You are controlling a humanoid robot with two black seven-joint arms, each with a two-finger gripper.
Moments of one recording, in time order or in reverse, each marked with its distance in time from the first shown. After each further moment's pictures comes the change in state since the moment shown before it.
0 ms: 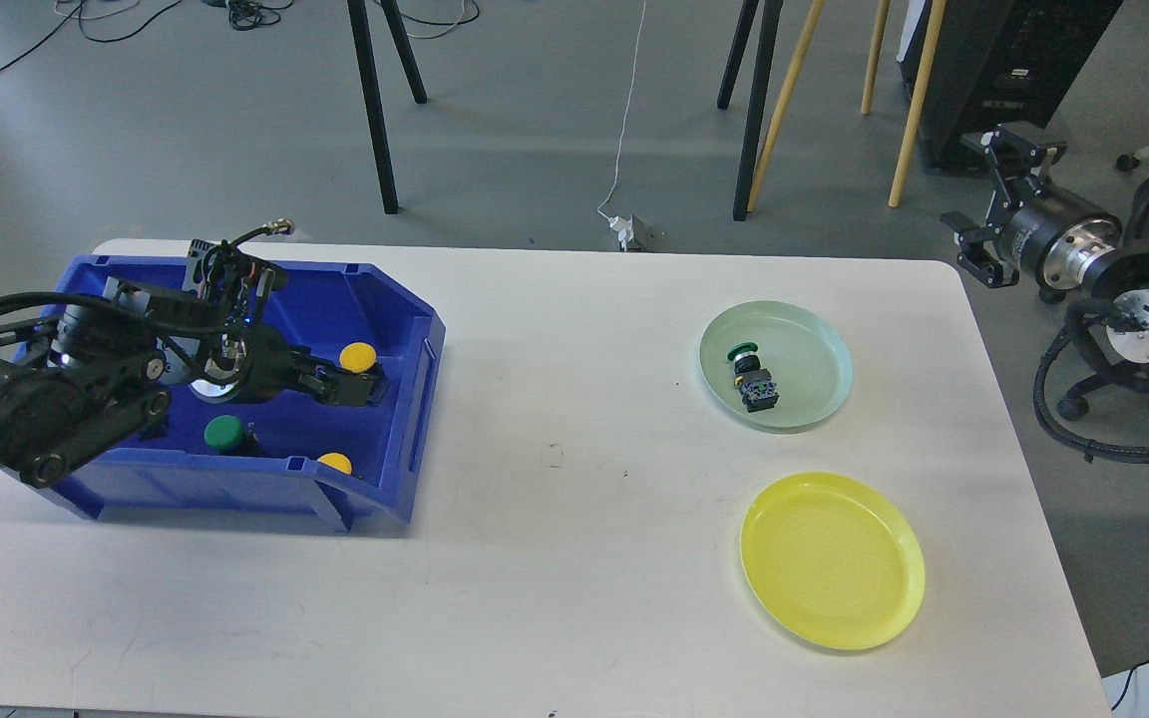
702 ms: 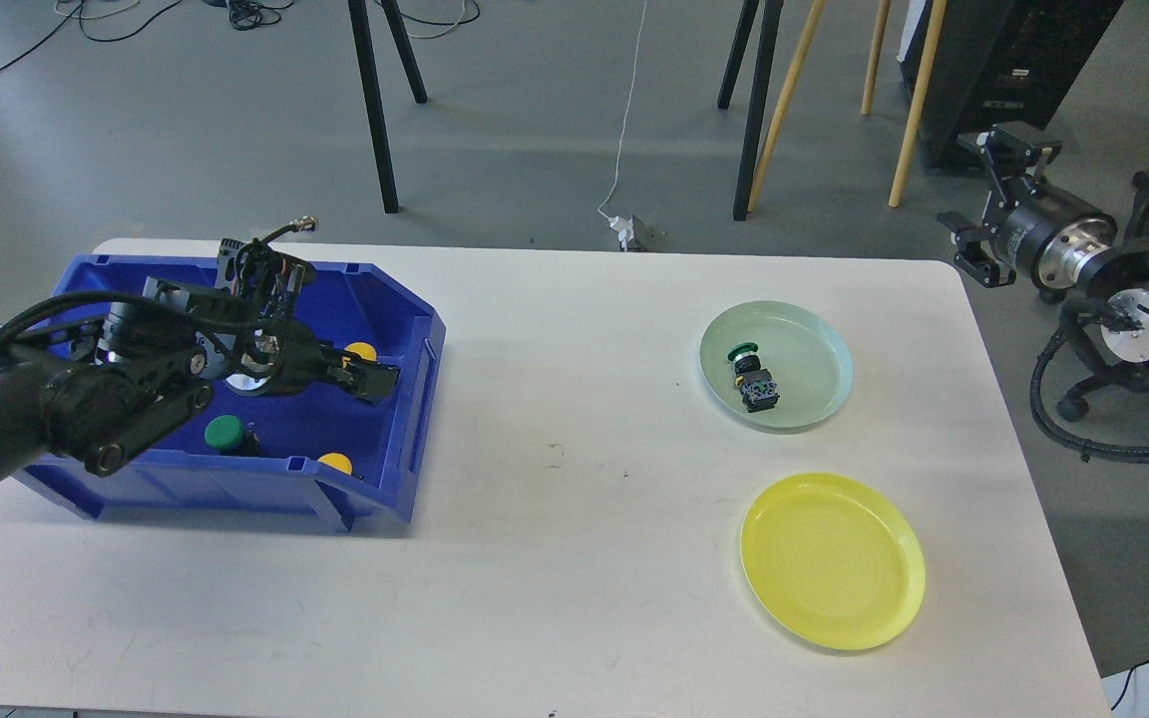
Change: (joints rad) left arm -0.006 -0.137 -0.002 0.174 -0.007 0.027 -0.023; right arm 0.003 0.008 -0.001 0.000 -0.008 -0.005 0.000
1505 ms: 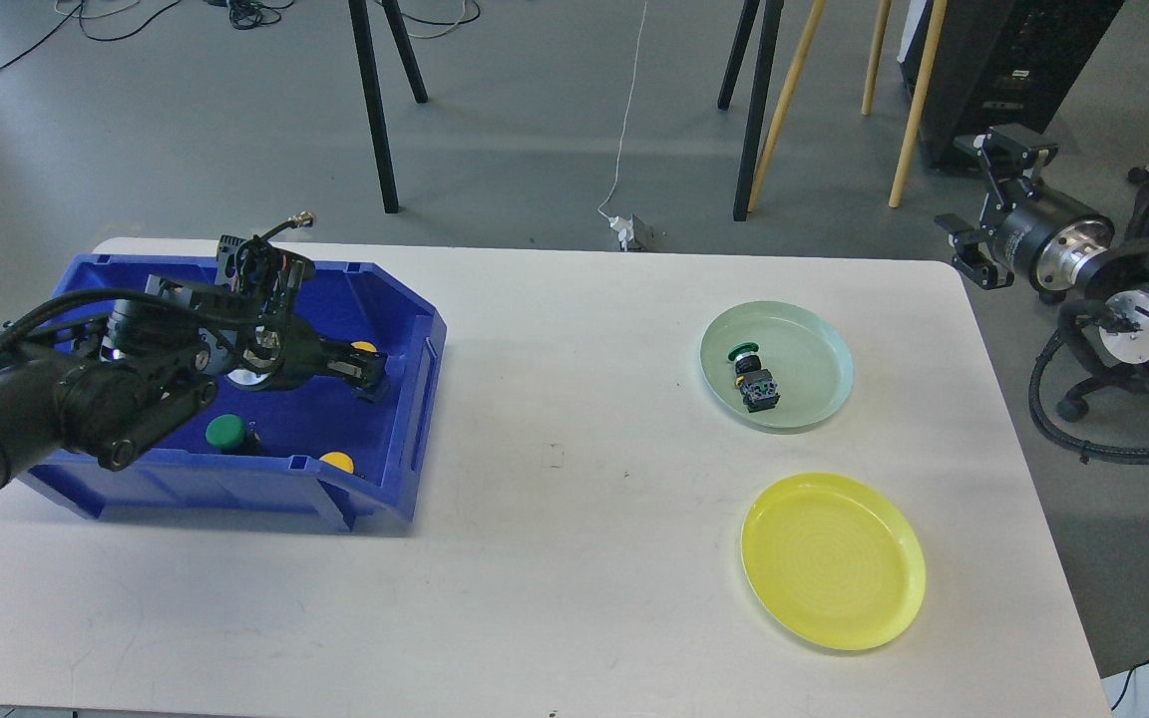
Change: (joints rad) left arm -0.004 -0.010 0.000 0.042 0.003 0.017 -0.014; right arm -0.004 0.000 -0.001 -0.002 -0.003 -0.002 0.000
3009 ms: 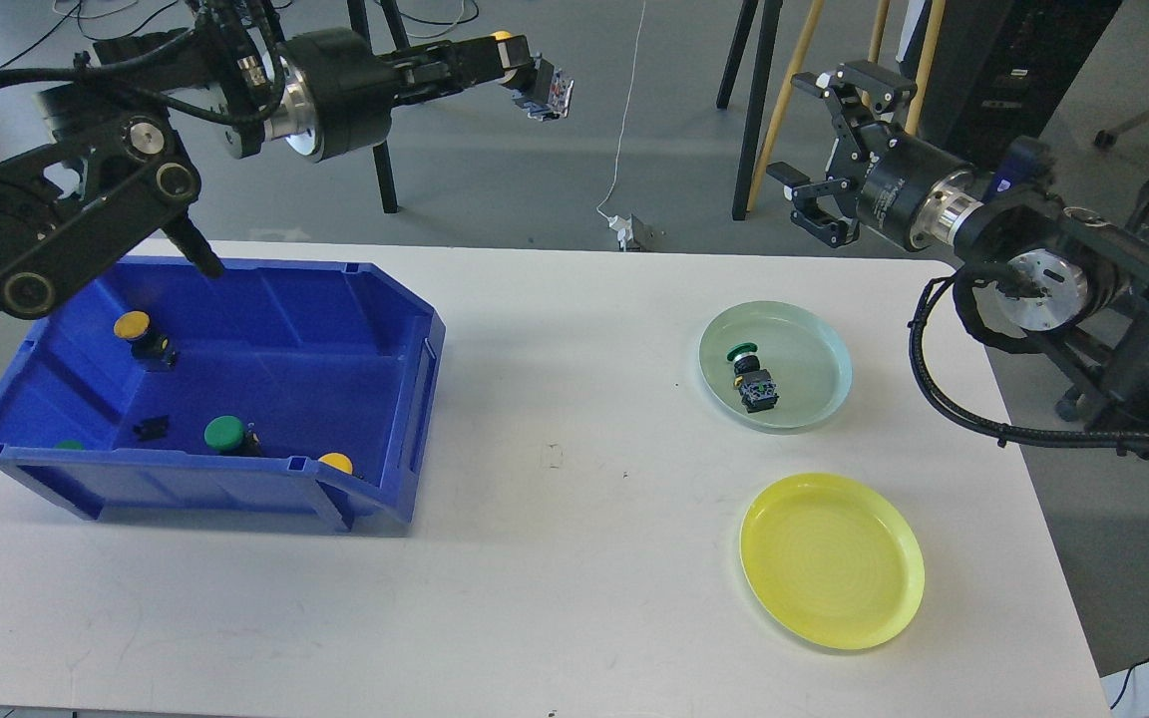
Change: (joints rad) left arm -0.182 0.100 -0.396 -0.465 -0.392 0.088 0.109; right arm 0.022 -0.006 0.058 0.469 0.141 -0.023 -0.062
